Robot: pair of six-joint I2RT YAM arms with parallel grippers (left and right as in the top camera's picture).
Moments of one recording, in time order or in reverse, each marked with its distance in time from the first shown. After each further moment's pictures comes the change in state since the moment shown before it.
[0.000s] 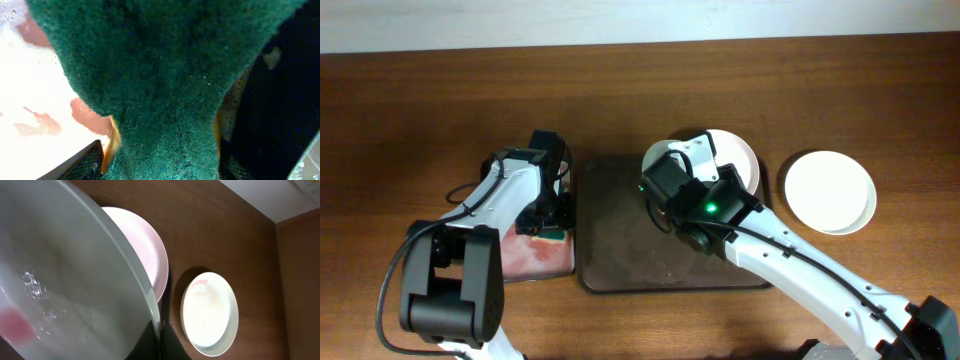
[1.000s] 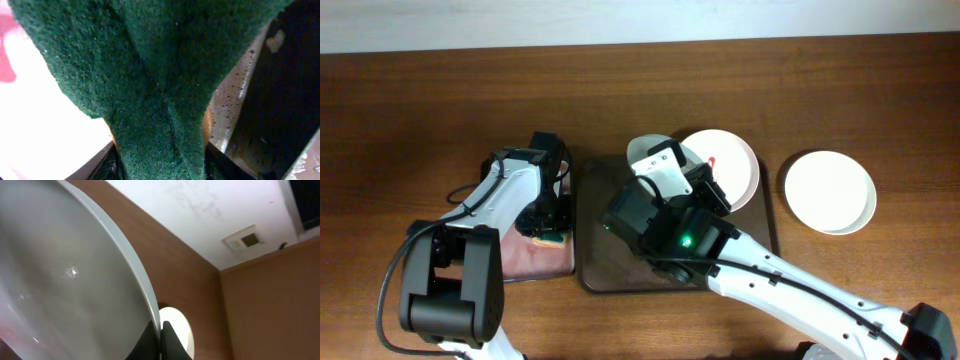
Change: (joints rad) left arm 0.000 0.000 0.000 -0.019 0.008 0.013; right arm 0.196 0.000 0.060 -0.026 0.321 -0.046
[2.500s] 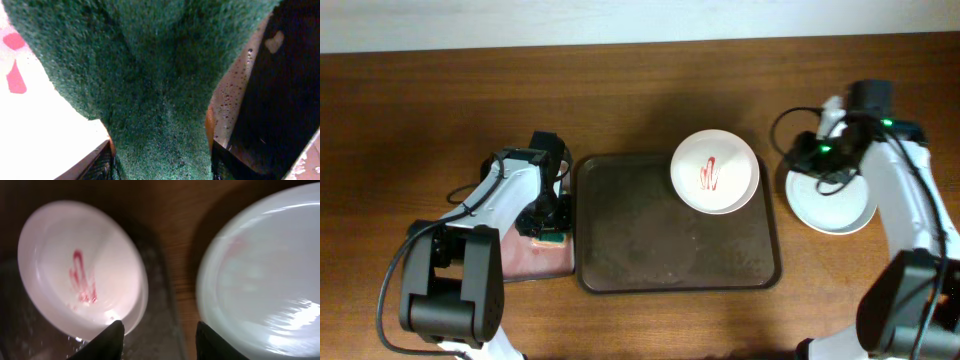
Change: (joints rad) left arm 0.000 0.001 0.000 0.002 0.000 0.000; right arm -1.118 0.182 0.005 0.090 -1.374 -0.159
